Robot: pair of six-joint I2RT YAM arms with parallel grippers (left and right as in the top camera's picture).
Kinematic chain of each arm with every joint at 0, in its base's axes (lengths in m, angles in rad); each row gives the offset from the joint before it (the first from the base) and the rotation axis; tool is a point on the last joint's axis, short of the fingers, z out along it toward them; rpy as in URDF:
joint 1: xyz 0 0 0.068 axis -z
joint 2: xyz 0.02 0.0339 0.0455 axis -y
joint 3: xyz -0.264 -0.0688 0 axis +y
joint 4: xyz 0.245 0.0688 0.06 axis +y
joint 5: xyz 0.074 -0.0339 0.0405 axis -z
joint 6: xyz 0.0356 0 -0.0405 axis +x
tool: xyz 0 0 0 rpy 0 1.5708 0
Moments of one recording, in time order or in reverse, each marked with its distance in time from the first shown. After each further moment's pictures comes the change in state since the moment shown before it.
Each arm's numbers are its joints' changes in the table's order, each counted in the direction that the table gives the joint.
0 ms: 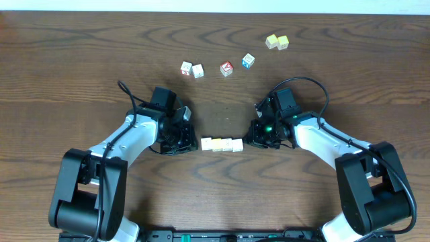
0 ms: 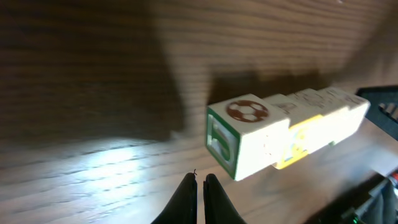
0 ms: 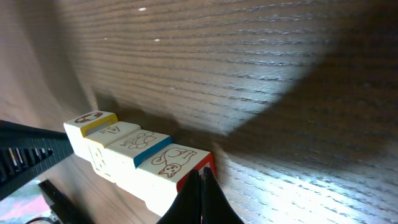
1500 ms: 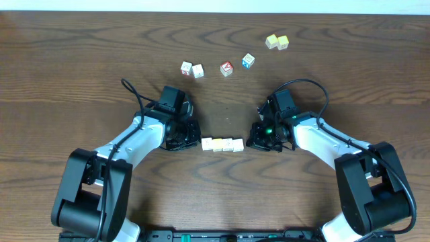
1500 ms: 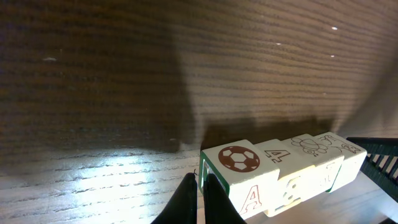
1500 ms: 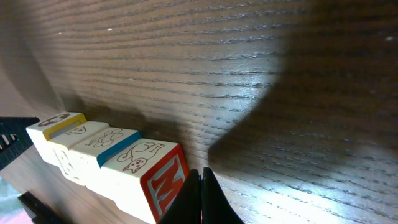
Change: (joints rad) left arm 0.065 0.000 0.000 -0.115 -0.106 -0.151; right arm -0.006 0.000 0.000 0.060 0.072 0.021
